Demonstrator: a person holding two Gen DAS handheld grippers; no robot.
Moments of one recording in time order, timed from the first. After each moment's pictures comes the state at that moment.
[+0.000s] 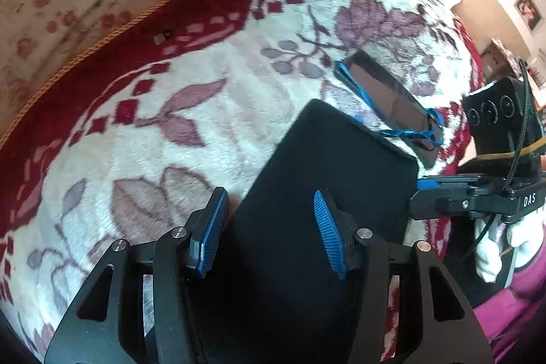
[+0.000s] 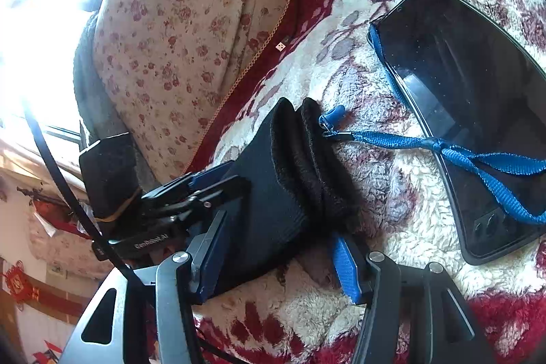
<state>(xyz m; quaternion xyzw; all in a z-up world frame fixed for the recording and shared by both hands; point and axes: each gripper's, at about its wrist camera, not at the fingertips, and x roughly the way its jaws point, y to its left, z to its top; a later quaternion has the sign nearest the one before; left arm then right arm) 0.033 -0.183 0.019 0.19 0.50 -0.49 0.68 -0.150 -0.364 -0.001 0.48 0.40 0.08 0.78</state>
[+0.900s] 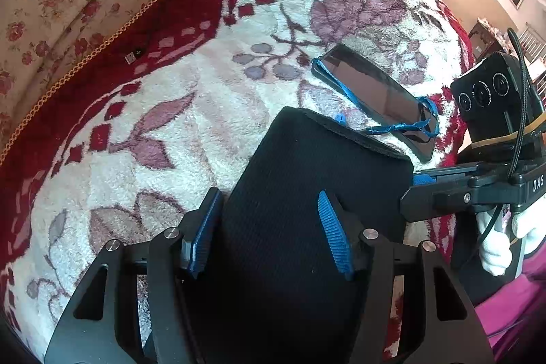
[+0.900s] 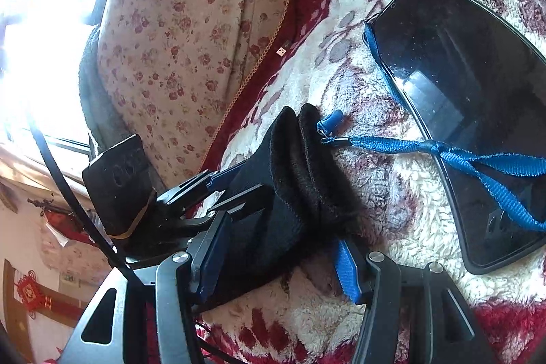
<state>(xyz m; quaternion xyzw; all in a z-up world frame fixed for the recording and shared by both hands) 0.023 -0.198 0.015 0.21 0.47 -0.52 0.68 -0.150 -0.372 -0.002 0.50 0.38 0.09 0.77</state>
